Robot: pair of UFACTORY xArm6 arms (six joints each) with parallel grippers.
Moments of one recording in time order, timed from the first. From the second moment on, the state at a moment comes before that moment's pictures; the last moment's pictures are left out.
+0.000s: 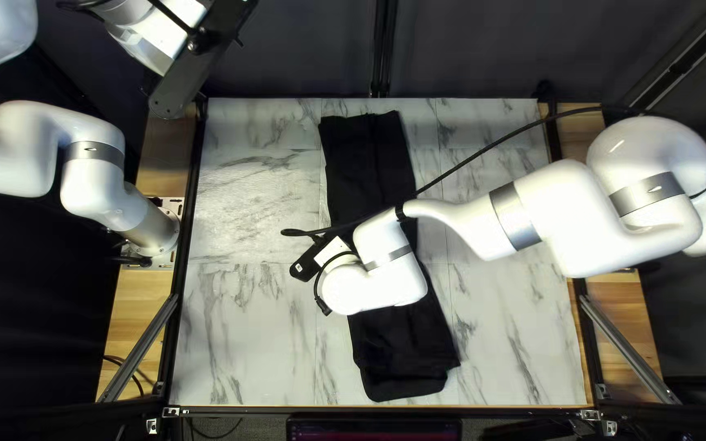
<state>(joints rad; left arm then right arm) 0.14 -0.73 -1.20 0.19 1.66 0.84 0.31 0.73 -1.72 -0.25 1.23 1.20</state>
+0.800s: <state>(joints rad) 0.14 -0.73 -1.20 0.19 1.66 0.84 0.27 0.57 -1.52 -0.25 1.16 1.17</state>
